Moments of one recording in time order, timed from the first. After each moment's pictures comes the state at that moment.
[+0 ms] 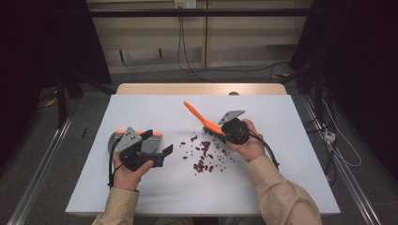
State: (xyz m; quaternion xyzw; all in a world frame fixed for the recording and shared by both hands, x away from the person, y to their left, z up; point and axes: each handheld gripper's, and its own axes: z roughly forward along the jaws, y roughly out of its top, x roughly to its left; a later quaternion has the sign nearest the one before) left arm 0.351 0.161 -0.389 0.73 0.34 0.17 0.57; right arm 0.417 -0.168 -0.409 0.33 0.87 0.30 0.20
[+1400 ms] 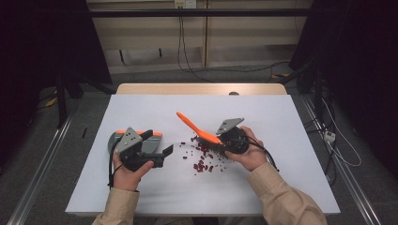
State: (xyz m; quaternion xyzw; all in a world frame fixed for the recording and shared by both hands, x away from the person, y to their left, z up) left arm 0.349 0.160 -0.388 0.73 0.33 0.18 0.57; right arm 0.388 -0.161 -0.402 0.28 0.89 0.32 0.17
